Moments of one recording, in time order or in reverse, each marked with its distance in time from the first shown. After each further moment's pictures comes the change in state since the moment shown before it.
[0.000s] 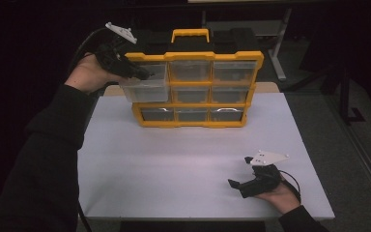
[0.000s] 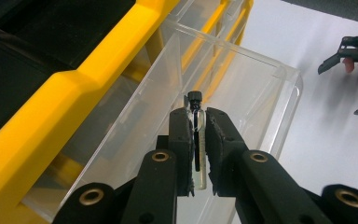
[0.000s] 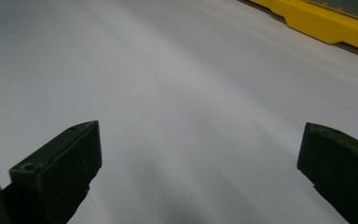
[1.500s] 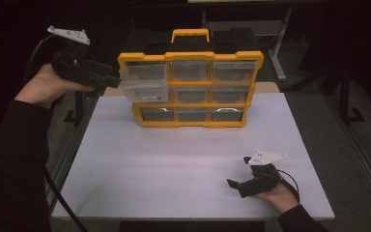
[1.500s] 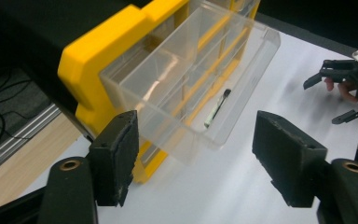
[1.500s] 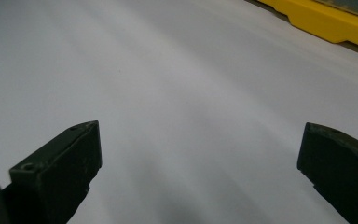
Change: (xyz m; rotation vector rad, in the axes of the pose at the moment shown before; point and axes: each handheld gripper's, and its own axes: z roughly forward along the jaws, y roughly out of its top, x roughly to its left) left arm 0.004 -0.066 -0.062 -0.143 0.028 -0.126; right arm 0.000 0.001 0.004 0.012 0.001 -0.005
